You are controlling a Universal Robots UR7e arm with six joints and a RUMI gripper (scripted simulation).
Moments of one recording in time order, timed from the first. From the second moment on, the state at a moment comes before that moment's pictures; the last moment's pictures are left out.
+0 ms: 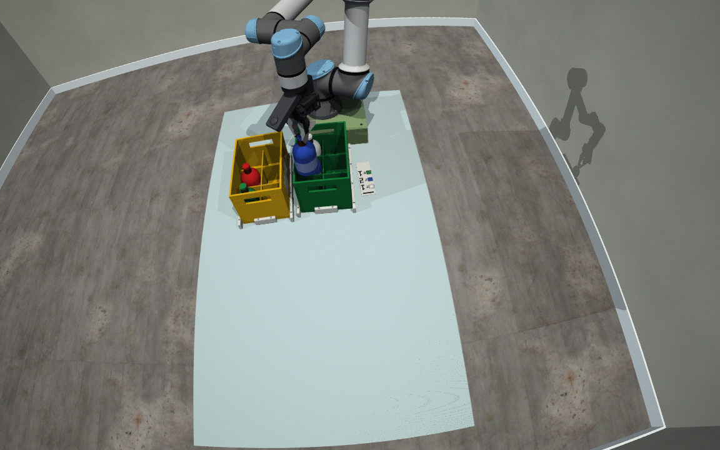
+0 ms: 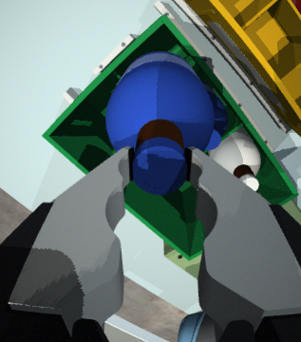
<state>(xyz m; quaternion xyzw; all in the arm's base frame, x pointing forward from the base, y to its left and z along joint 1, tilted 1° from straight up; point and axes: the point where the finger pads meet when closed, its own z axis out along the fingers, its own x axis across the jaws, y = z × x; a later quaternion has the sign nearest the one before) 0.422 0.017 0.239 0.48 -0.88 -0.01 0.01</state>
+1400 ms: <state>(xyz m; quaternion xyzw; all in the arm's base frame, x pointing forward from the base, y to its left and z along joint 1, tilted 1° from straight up) 0.421 0.017 0.220 0.48 -0.88 -0.01 0.01</state>
